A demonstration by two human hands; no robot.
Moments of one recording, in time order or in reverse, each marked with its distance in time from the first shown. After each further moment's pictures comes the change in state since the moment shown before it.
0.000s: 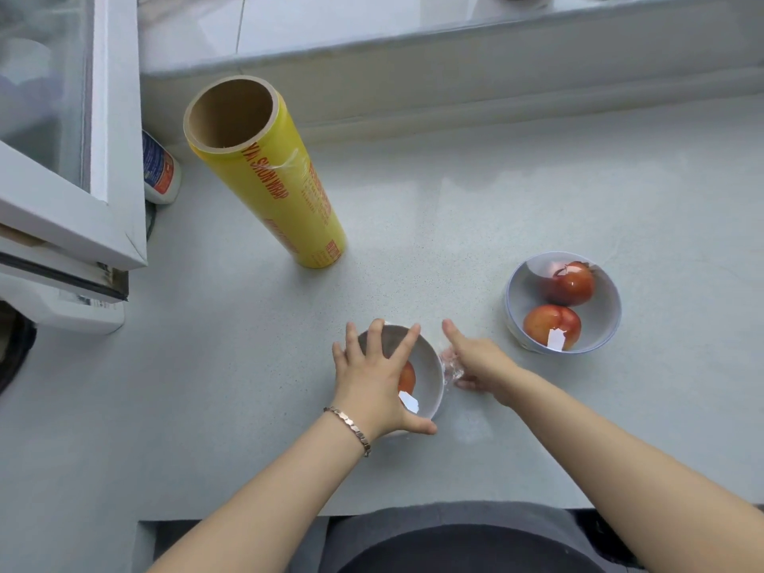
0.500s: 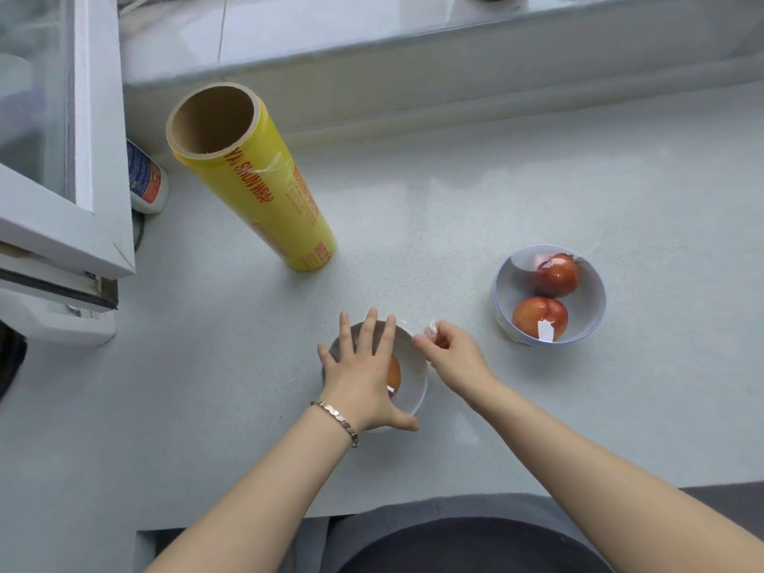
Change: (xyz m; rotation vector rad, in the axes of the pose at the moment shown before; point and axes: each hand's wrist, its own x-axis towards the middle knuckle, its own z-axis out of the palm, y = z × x) left_hand 0.001 -0.005 -0.006 -0.010 -0.095 0.023; right_hand -0.014 0.005 0.025 -0.009 0.155 -0.404
